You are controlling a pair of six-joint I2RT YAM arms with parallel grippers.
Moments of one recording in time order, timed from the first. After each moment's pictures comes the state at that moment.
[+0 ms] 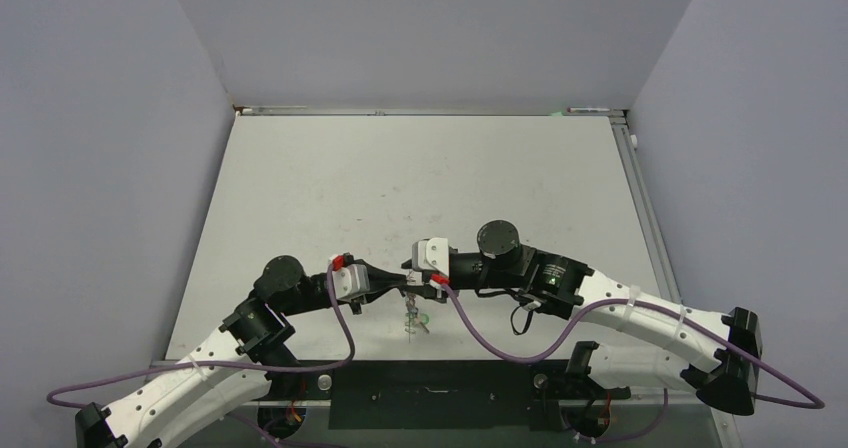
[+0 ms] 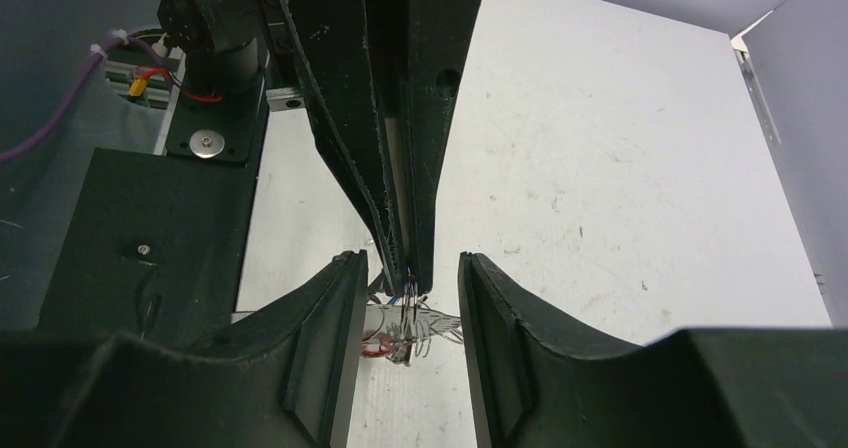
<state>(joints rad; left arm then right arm) -0.80 0.56 0.44 0.10 0.53 0.17 1.08 1.07 0.91 -0.12 -0.41 -0.41</state>
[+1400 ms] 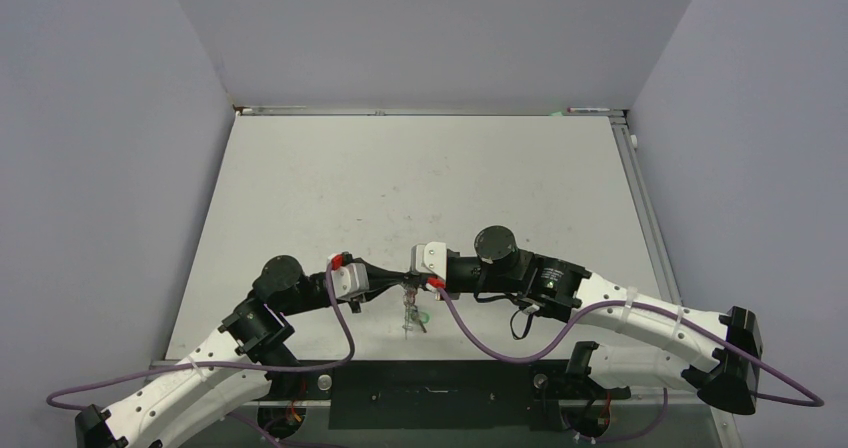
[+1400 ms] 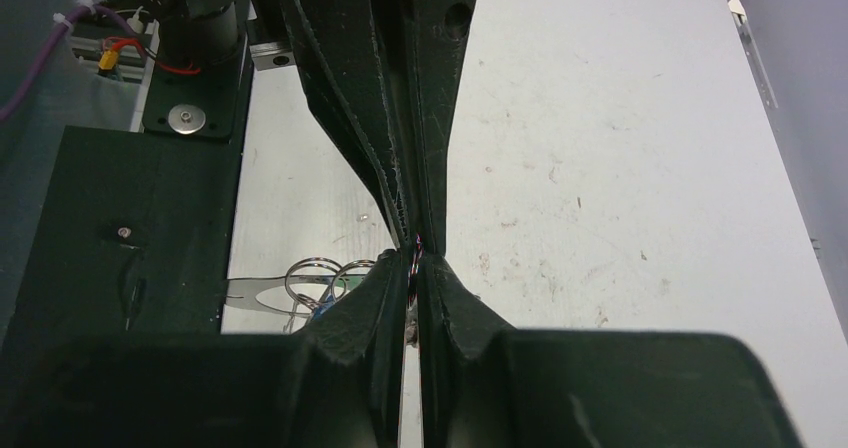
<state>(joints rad) -0.80 0.55 0.44 0.10 0.52 0.17 1.09 1.07 0.88 -0.13 -0.34 -0.42</state>
